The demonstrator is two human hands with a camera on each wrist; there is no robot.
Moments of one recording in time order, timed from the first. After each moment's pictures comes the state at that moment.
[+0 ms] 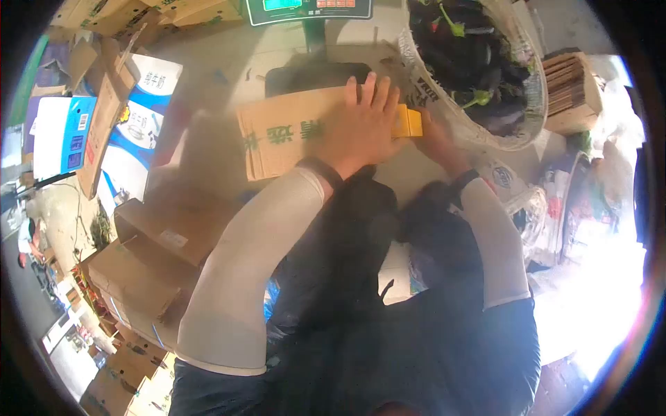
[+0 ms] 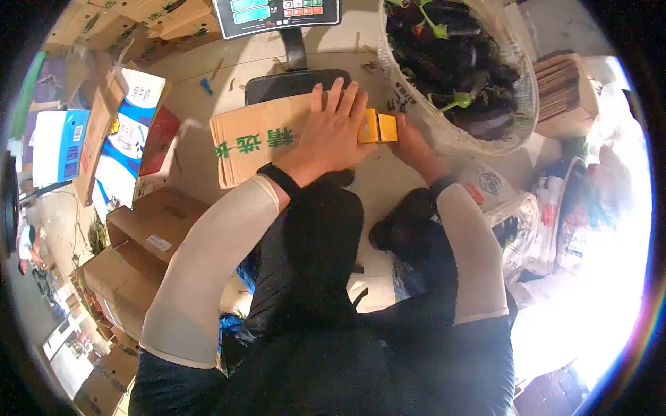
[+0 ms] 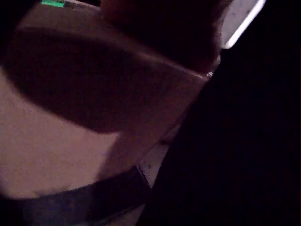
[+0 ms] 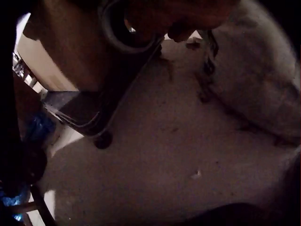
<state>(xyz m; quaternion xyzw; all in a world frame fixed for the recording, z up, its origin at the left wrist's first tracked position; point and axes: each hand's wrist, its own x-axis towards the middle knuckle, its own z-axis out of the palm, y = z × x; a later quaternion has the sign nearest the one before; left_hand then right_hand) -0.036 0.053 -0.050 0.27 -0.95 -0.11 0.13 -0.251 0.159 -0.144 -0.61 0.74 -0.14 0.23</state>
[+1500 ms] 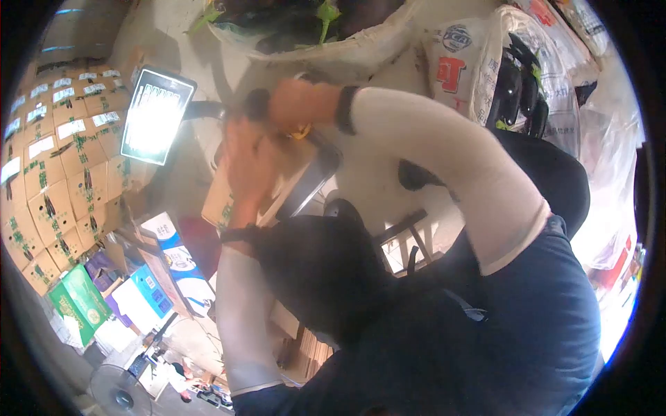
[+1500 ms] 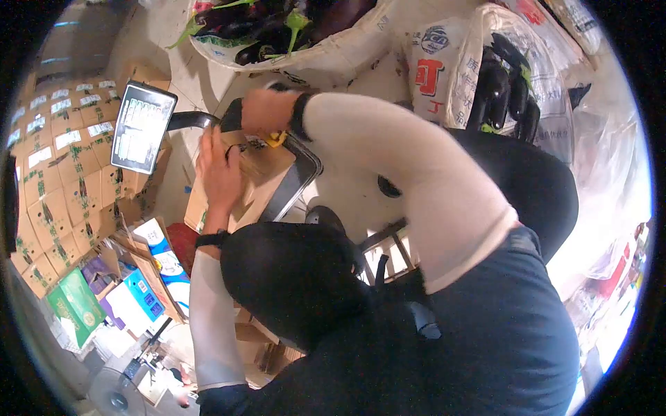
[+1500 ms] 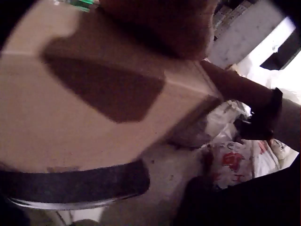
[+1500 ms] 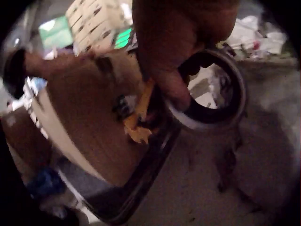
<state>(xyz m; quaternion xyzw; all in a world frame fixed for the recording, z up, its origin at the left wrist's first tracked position) -0.029 0.031 -0.051 0.24 -0.97 -0.08 0.03 -0.226 0.108 -0.091 -0.76 0.64 -0.10 0.08</state>
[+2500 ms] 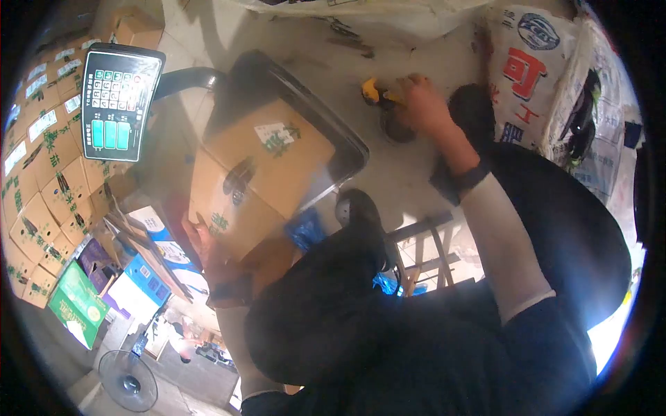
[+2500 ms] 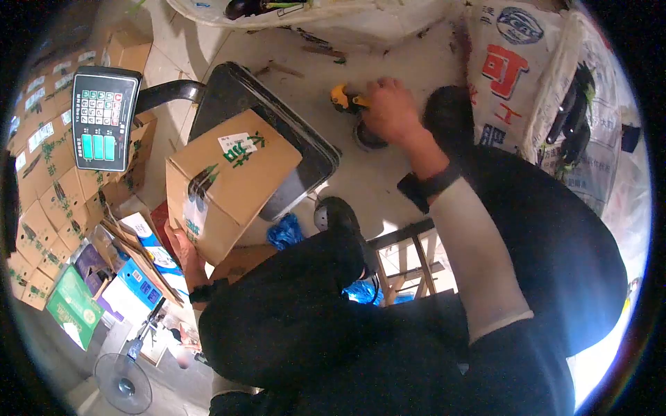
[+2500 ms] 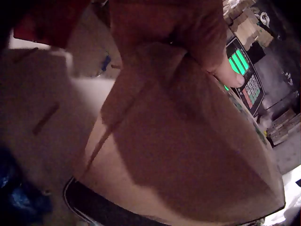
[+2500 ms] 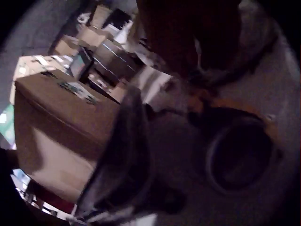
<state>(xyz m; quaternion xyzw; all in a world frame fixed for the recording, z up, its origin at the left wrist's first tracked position) 0.184 -0.044 -0.072 0.58 -0.66 -0.47 0.09 -0.205 0.247 -0.238 -0.33 0.91 -0.21 0.17</state>
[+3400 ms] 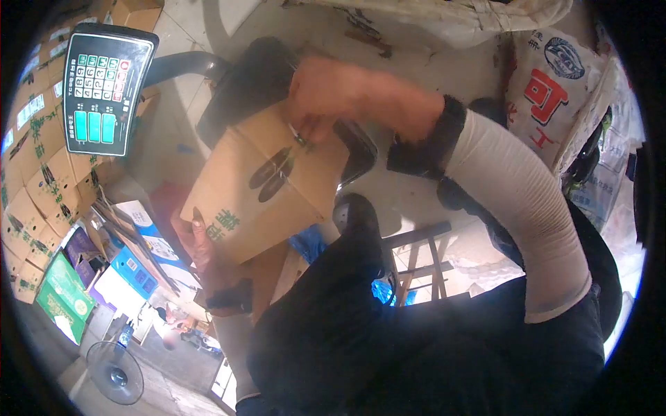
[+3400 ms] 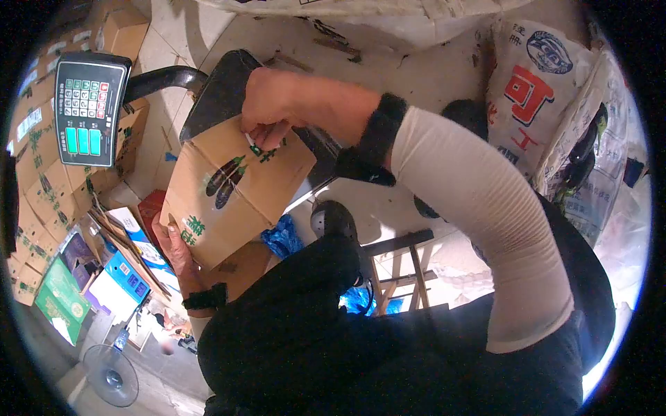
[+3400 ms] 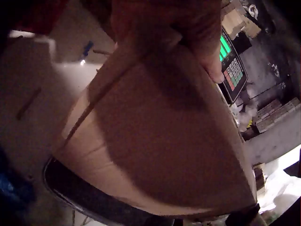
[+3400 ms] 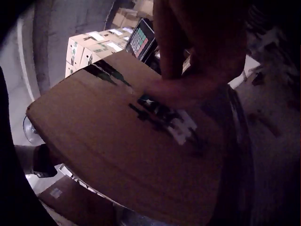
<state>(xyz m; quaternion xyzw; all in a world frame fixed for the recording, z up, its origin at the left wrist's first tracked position) 0.162 -0.039 -0.071 0.57 -0.73 -0.35 0.11 -0.220 0.082 -0.136 -0.19 0.51 -0.38 0.74</state>
